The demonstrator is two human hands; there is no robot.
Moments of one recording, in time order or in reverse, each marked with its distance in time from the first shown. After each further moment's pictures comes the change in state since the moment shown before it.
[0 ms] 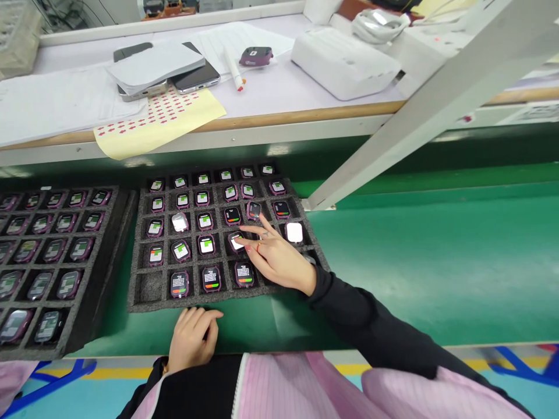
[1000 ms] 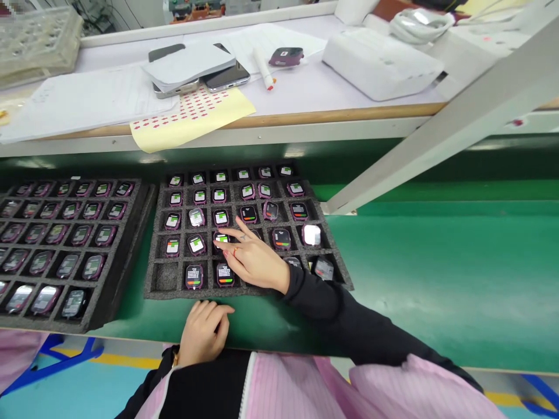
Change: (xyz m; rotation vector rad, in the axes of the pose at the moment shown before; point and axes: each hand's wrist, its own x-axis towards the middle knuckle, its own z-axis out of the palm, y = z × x) left_hand 0.004 0.006 -0.009 0.010 0.009 0.011; right_hand 0.041 -0.030 0.043 0.031 -0.043 -0.160
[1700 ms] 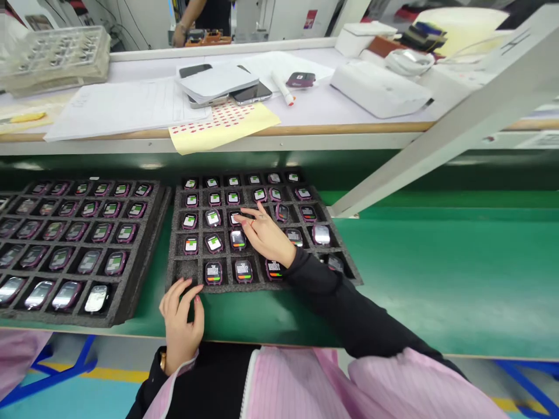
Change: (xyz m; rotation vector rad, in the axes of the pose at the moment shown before) left_hand -0.021 -0.046 -0.045 0.132 0.321 -0.216; right_hand 0.029 0.020 0.007 -0.035 0.103 0.246
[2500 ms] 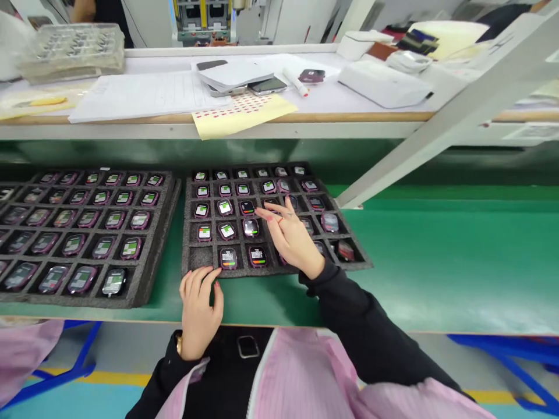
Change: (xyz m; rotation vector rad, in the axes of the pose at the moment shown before) left_hand -0.004 -0.006 0.000 -0.073 -0.072 0.075; right_hand -0.034 -0.042 0.000 -0.075 0.241 0.089
